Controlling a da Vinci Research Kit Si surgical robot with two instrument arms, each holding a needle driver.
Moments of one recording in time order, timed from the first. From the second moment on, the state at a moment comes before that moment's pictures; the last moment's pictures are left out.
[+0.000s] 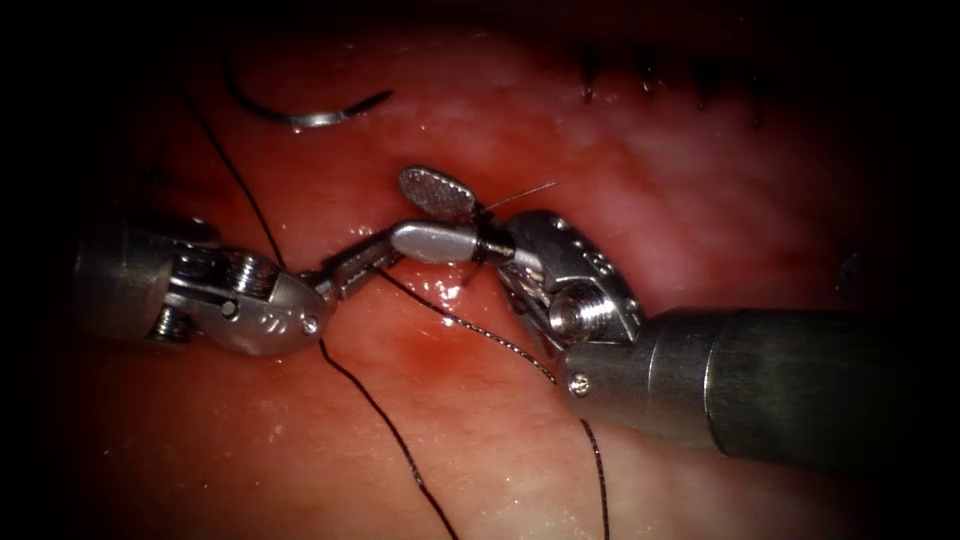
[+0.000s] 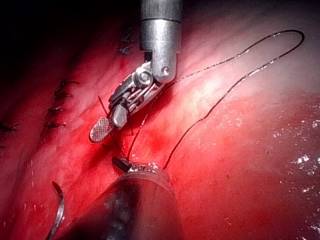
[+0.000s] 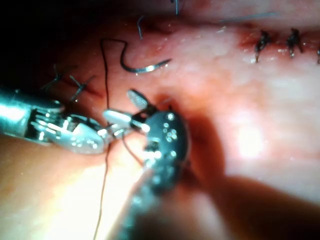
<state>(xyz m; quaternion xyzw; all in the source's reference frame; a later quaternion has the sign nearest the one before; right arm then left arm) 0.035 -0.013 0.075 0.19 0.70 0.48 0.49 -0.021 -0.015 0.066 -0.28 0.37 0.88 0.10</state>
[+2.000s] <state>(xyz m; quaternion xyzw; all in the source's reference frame) 0.035 -0.017 0.076 0.00 0.47 0.56 0.68 -0.026 -0.014 0.066 -0.30 0.32 0.89 0.11</state>
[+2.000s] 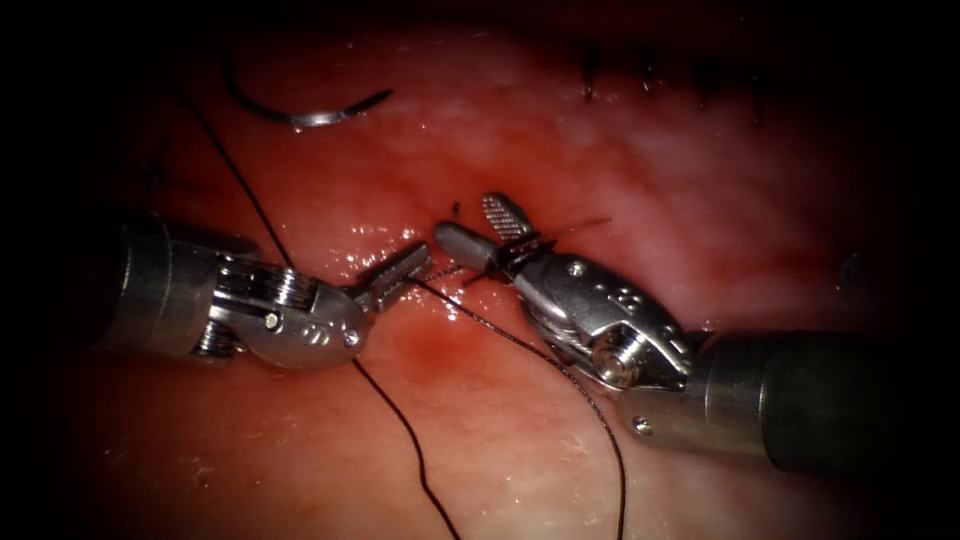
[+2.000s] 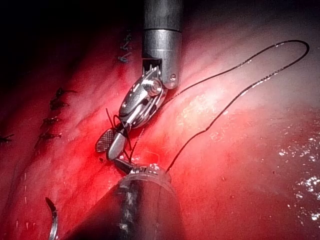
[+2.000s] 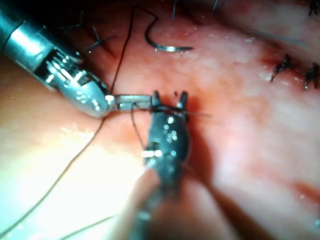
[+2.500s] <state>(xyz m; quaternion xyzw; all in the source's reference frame) 0.038 -0.017 0.078 0.00 0.41 0.54 0.74 -0.025 -0.014 0.066 -0.30 0.31 0.90 0.10</state>
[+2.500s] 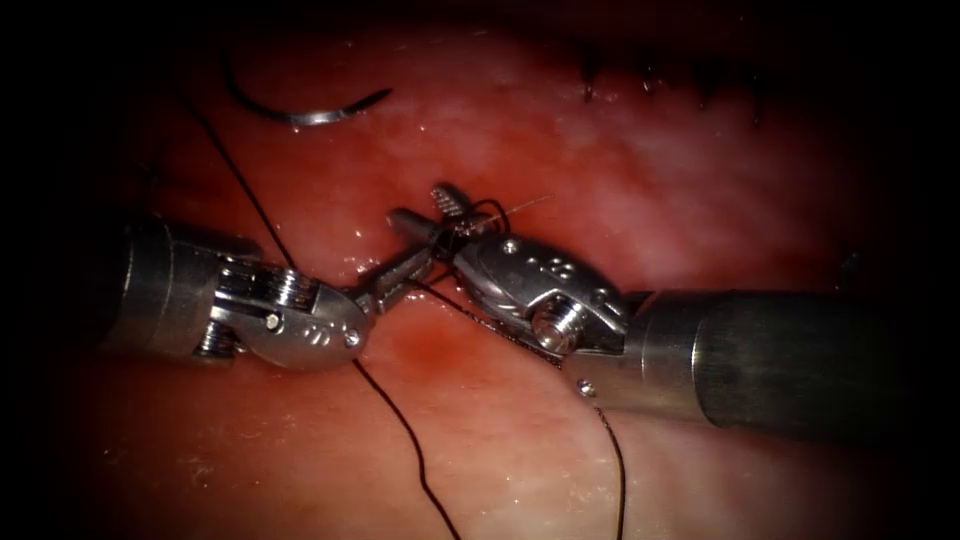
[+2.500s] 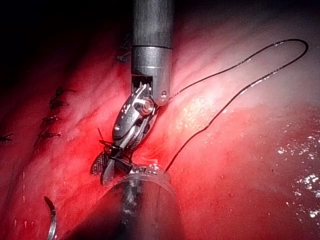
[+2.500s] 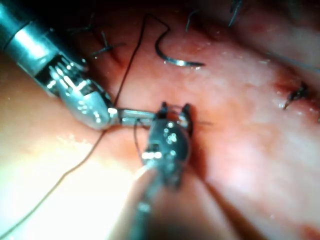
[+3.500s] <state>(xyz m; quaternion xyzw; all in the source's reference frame) 0.037 -0.018 0.078 -0.03 0.35 0.54 0.76 -0.024 -0.015 0.066 -0.29 0.31 0.90 0.09</state>
